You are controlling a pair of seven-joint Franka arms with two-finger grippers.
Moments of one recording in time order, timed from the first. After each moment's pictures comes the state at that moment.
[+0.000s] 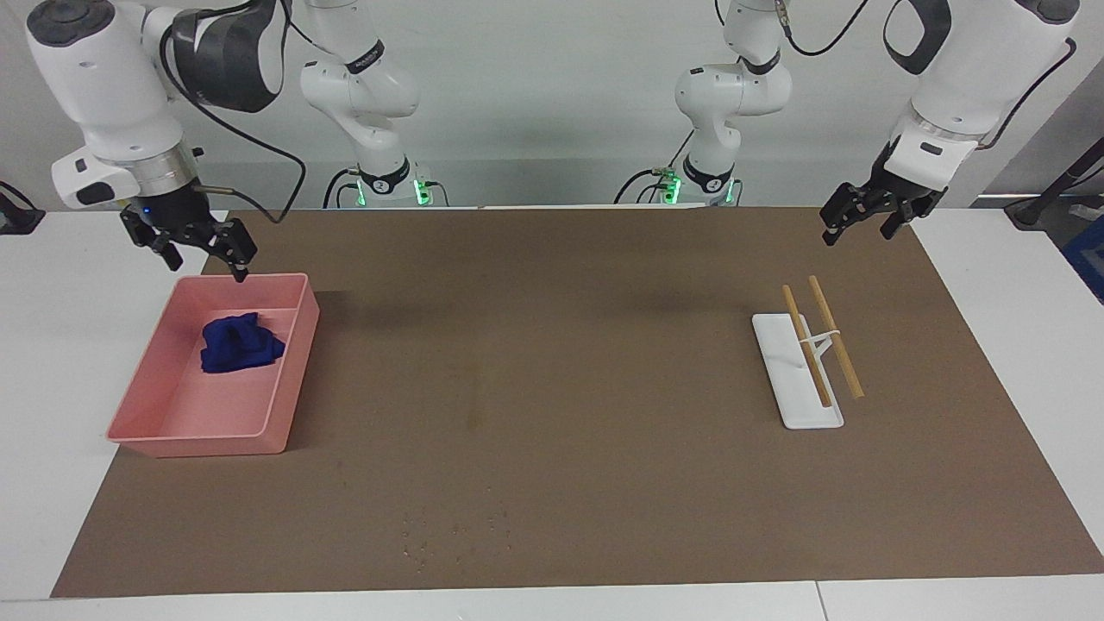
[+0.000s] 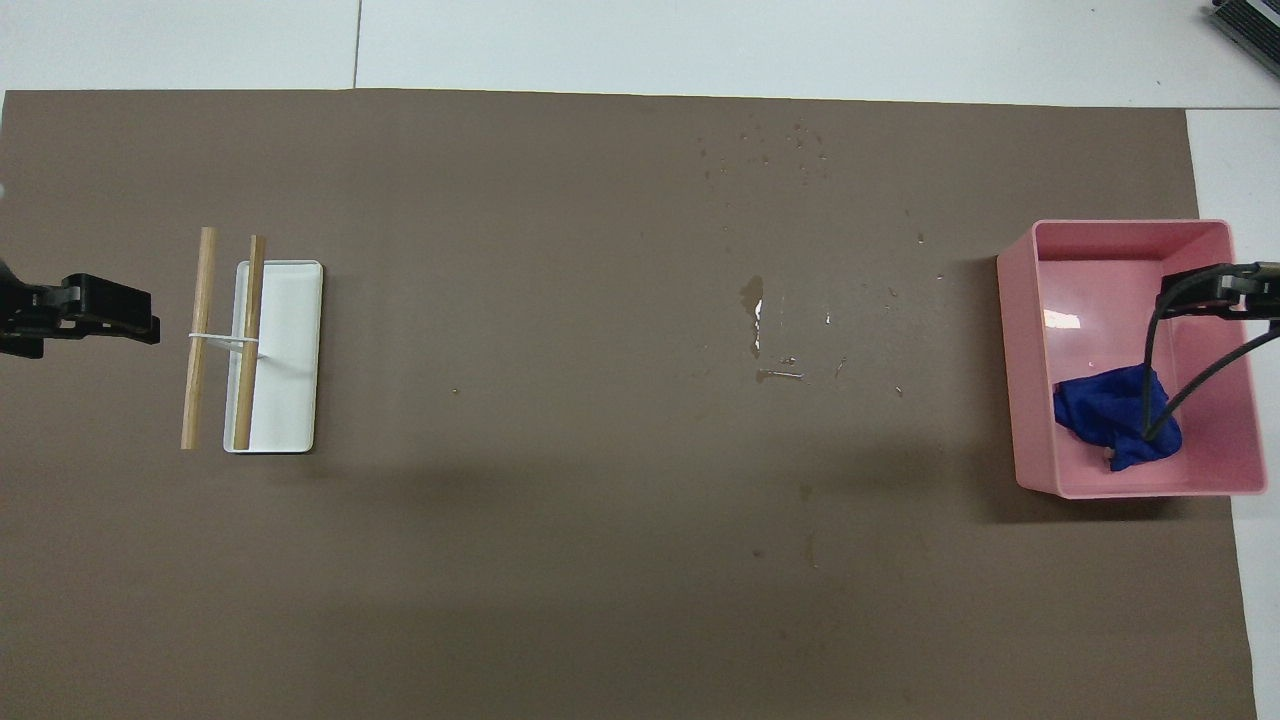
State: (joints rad) left arm -0.03 -0.04 0.00 -1.64 -0.01 1.60 -0.09; right arm -0.13 -0.02 0.05 -1.70 -0.10 1.74 0.13
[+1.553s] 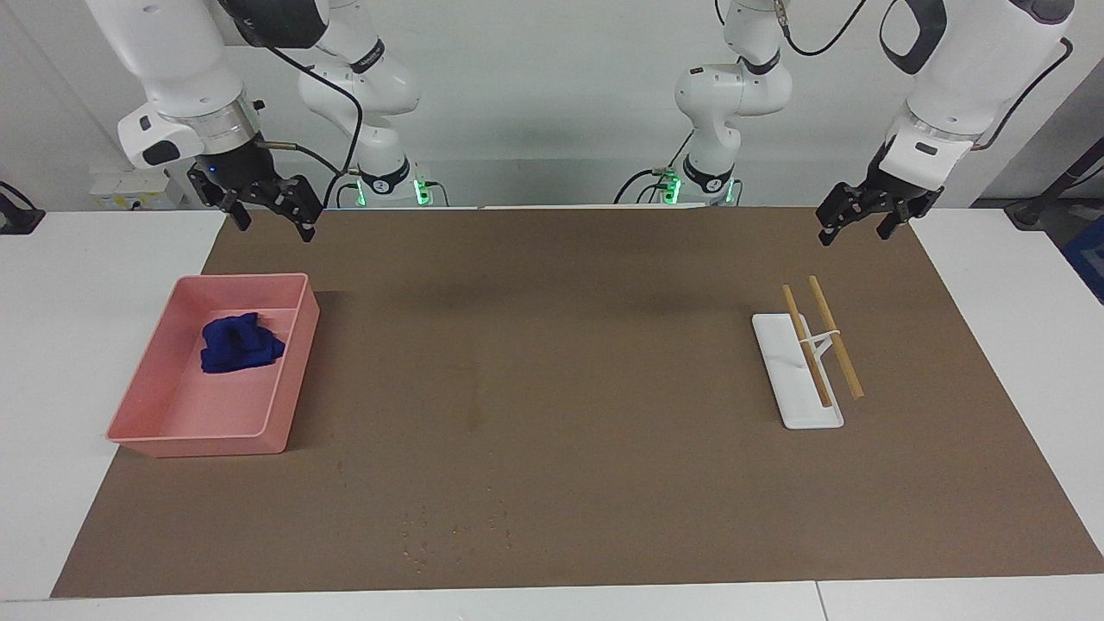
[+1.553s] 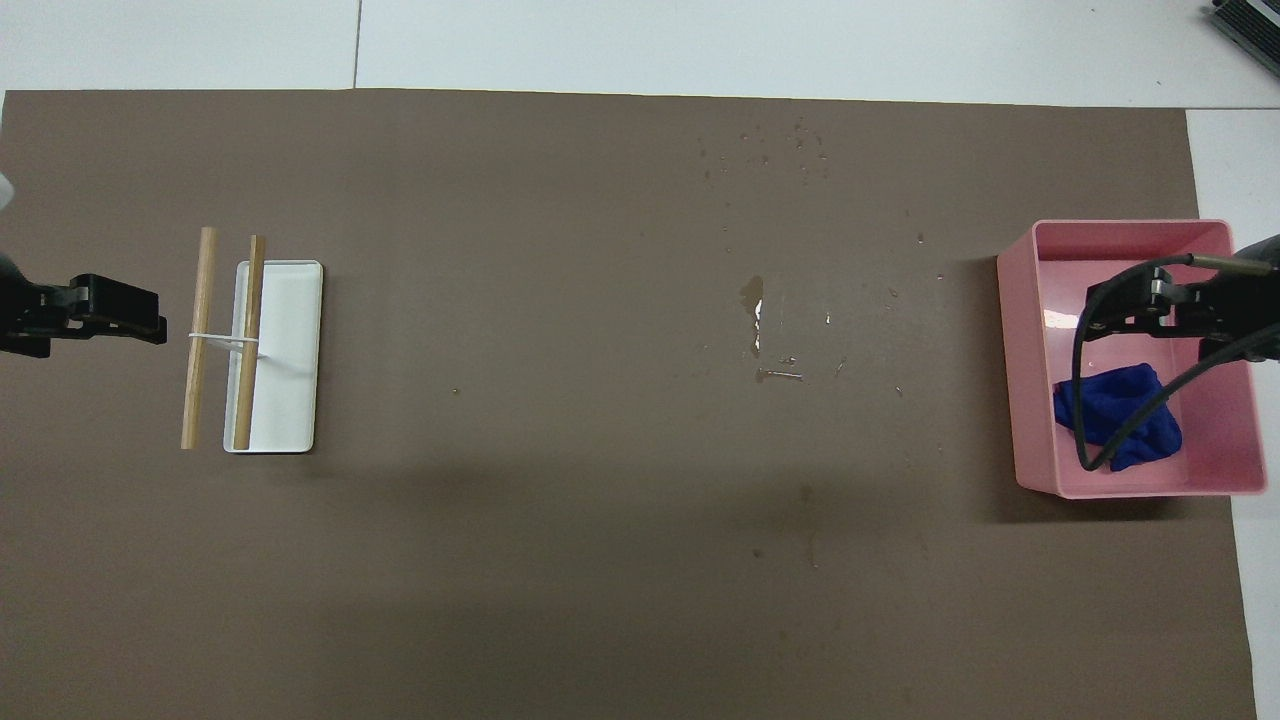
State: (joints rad) left arm -0.04 -0.04 0.00 -1.64 -0.02 1.60 -0.10; right arm 0.00 -0.02 0.03 -1.58 -0.02 1.53 0.26
